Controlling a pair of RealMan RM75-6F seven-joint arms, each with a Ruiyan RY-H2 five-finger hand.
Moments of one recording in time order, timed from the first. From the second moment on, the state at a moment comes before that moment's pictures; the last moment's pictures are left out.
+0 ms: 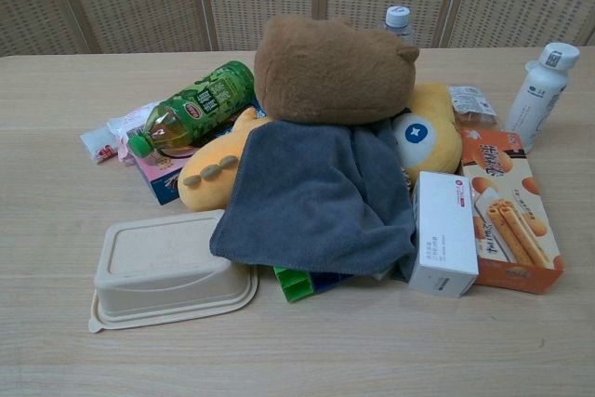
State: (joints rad) left arm -0.27 -0.92 -0.11 -1.77 1.34 1.28 0.01; right arm 0.16 -1.06 0.12 -1.75 -1.42 1.44 -0.10
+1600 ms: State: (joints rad) left arm -0.81 -1.44 -0.25 -1.56 0.79 0.87 0.38; right arm 0.09 -1.04 0.10 -1.70 -1.39 1.46 -0.01
